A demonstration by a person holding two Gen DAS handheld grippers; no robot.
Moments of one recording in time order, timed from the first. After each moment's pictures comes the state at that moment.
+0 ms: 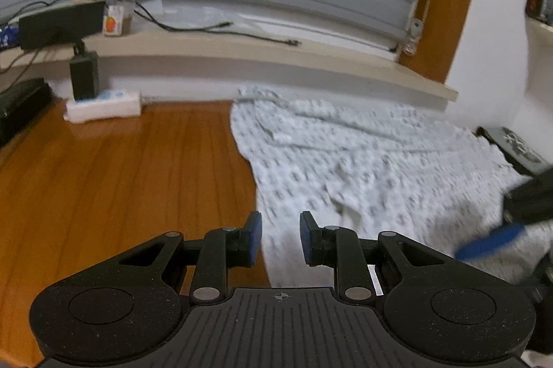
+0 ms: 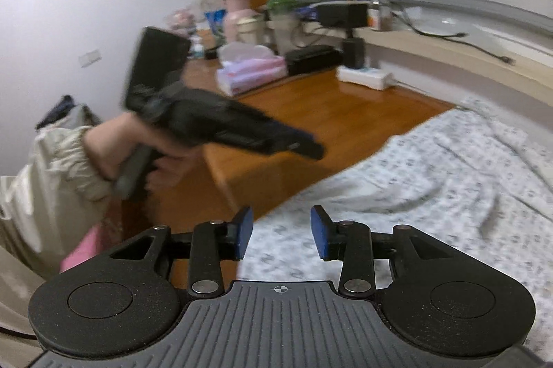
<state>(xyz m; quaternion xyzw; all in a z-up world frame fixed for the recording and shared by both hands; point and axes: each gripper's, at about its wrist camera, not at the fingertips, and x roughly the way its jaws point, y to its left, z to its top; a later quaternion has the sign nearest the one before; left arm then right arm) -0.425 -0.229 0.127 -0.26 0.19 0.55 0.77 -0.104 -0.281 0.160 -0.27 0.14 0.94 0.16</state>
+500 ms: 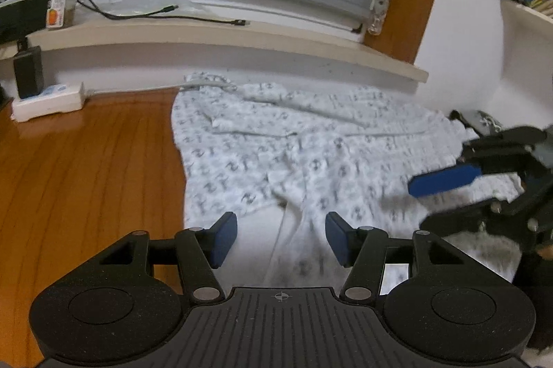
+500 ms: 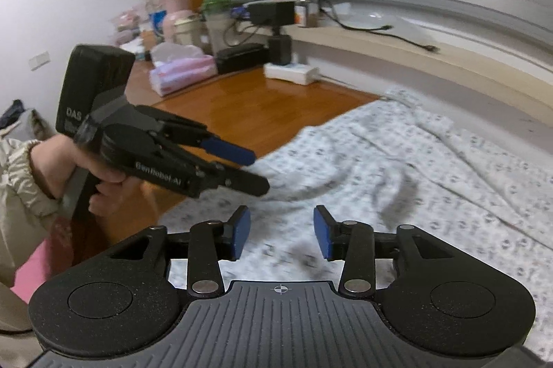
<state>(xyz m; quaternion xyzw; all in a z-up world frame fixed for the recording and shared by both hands) -0.376 -0.200 0.110 -0.26 0.20 0.51 0.79 -0.063 -0.250 0.144 -0.27 0.13 0.92 0.26</state>
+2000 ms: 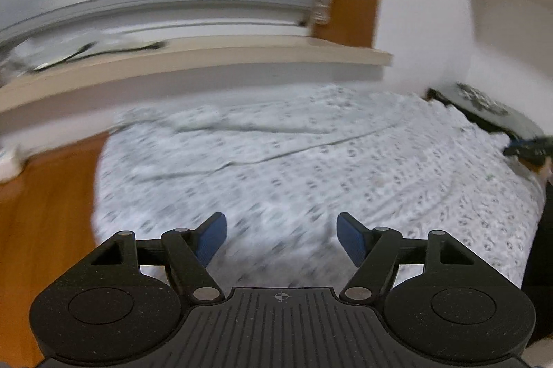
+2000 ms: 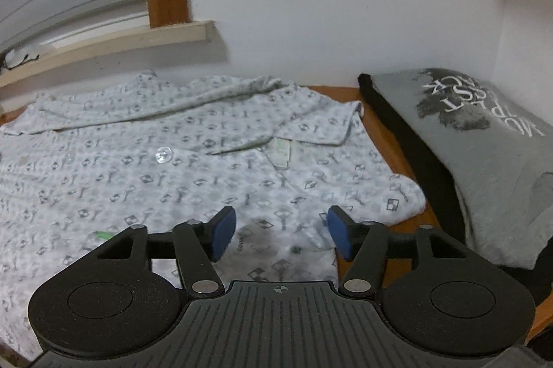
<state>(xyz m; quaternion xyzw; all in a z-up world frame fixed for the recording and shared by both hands) -0.289 -0.171 0.108 -0.18 0.25 0.46 0.83 0.292 -0.245 0.076 -0.21 0.21 0.70 0.65</state>
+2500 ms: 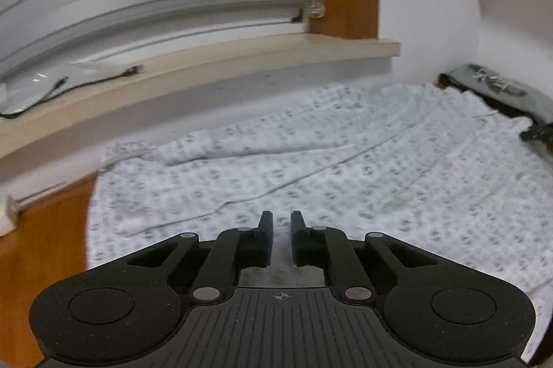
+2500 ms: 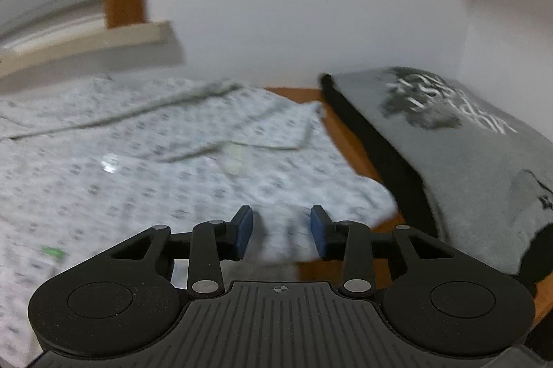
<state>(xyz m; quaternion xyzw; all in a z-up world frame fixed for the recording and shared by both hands) -0.273 -0.135 0.106 -0.14 0.28 0.50 0.81 0.296 -0.235 0.072 -0.21 0.18 0.67 0.69</state>
